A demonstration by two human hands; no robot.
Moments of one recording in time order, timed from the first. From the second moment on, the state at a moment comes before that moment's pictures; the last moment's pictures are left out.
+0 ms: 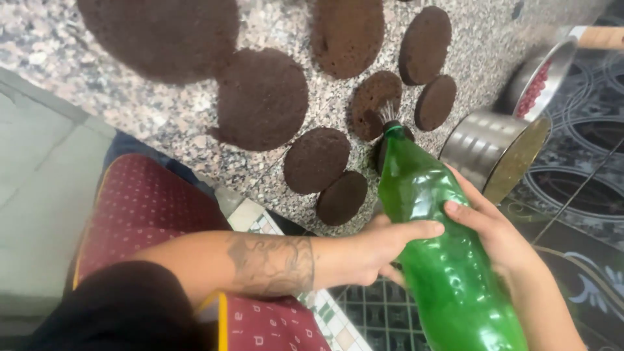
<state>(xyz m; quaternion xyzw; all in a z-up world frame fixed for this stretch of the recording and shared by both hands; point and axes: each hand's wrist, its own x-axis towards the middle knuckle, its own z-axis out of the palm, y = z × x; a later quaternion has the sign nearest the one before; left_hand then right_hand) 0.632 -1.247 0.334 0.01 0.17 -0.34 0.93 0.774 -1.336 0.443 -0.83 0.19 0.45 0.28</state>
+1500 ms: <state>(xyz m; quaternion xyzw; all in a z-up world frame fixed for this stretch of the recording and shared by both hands) 0.646 -1.171 0.314 -0.08 0.14 -0.21 0.96 0.780 -1.190 0.449 -0.88 0.10 0.44 0.14</state>
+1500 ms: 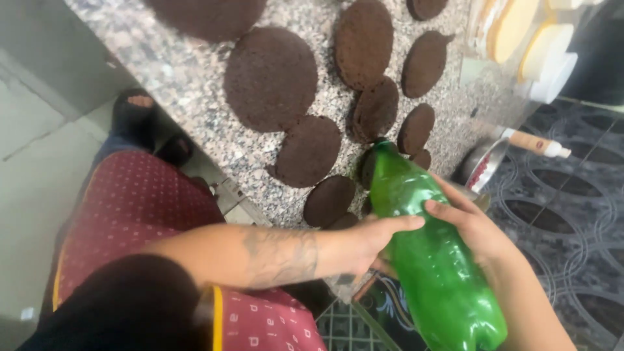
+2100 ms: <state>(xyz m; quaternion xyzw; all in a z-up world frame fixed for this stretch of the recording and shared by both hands) 0.639 -1.170 0.312 0.10 0.18 -0.21 0.96 0.776 -1.249 0.433 -0.84 -0.02 0.46 0.27</state>
